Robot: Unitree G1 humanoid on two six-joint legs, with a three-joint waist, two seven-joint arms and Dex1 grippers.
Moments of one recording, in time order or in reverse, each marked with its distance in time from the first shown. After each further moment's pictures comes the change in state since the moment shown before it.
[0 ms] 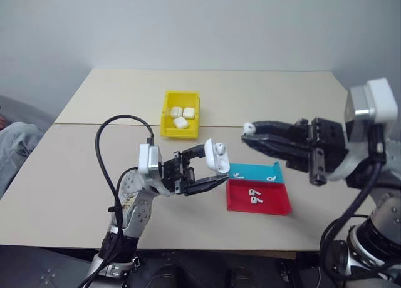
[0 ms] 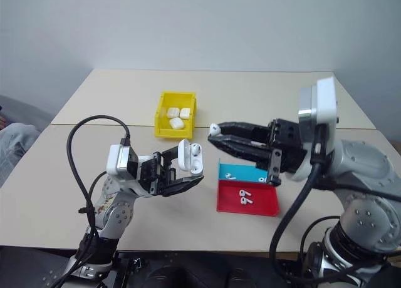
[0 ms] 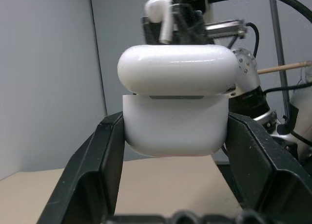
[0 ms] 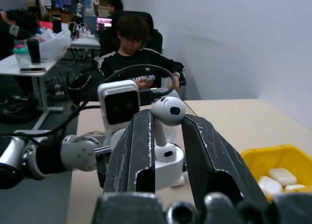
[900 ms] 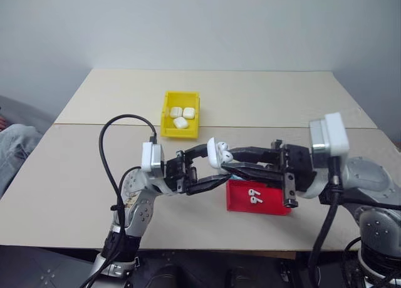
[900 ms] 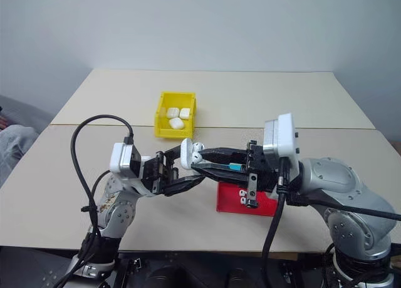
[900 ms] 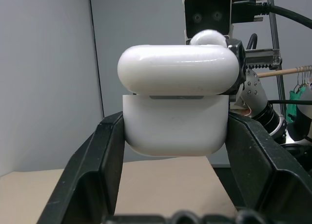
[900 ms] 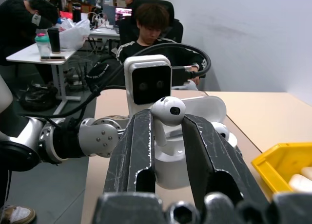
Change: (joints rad) left arm 0.005 -0.020 0.005 -0.005 0.022 0.016 0.013; right arm 0.145 -0.157 0.289 0.061 -0.035 -0.383 -0.047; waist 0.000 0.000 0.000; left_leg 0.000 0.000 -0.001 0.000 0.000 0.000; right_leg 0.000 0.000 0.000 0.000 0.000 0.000
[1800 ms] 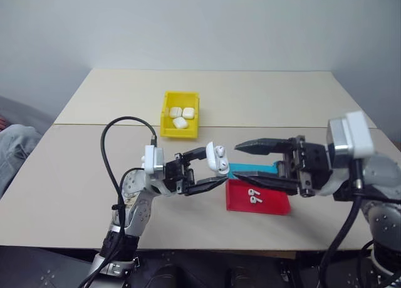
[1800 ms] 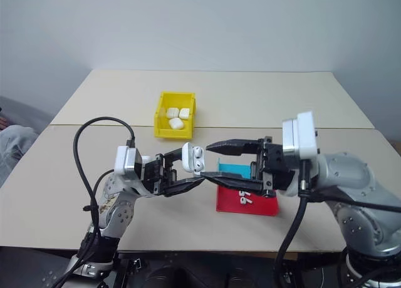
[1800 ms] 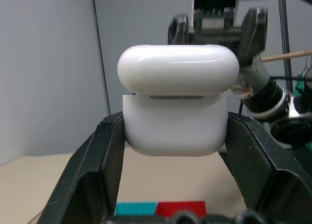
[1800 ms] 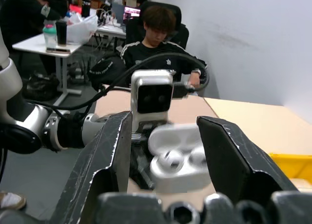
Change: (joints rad) left arm -0.004 0.011 0.000 0.101 0.083 -0.058 -0.029; right arm -0.068 -0.127 -0.017 0.107 0.032 -0.128 0.116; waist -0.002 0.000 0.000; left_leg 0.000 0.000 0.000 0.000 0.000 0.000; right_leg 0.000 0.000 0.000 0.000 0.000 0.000
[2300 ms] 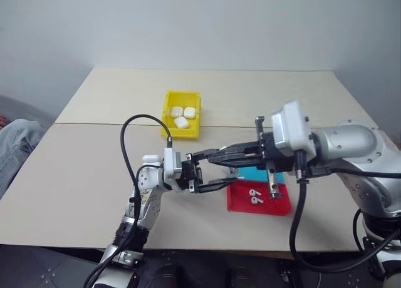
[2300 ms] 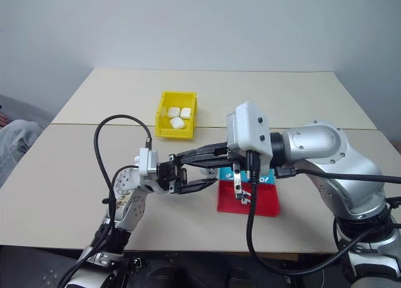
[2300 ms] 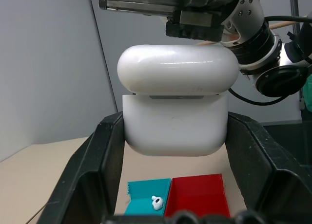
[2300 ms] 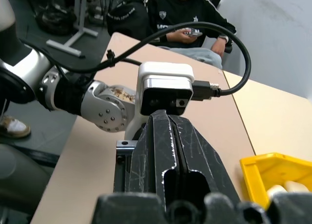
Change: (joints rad) left arm -0.072 -0.040 -0.032 0.132 0.115 -0.134 -0.008; right arm -0.245 -0.039 0.314 0.054 -0.261 -0.013 0.062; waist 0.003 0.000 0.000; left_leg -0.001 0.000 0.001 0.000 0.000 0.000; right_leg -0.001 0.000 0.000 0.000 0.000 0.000
